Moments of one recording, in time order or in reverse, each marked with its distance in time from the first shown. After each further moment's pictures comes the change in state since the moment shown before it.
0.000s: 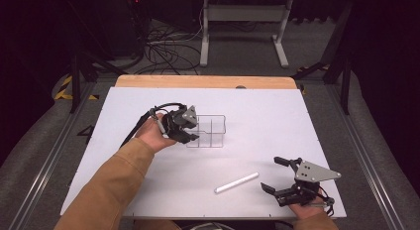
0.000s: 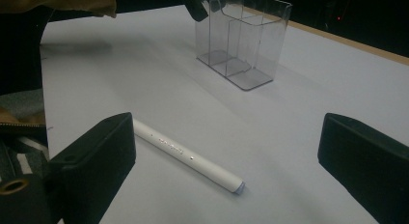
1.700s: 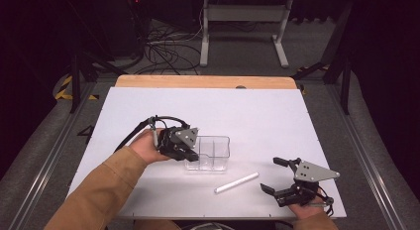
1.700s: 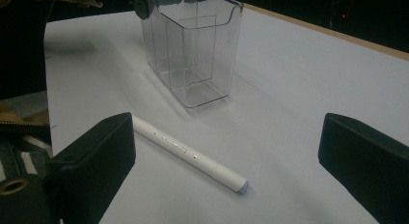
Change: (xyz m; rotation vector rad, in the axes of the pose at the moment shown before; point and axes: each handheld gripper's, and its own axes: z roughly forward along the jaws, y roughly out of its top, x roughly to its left) left arm -0.045 -0.002 -0.026 -0.016 -0.325 0.244; right arm 0.000 -0.001 0.002 0.005 0.014 0.002
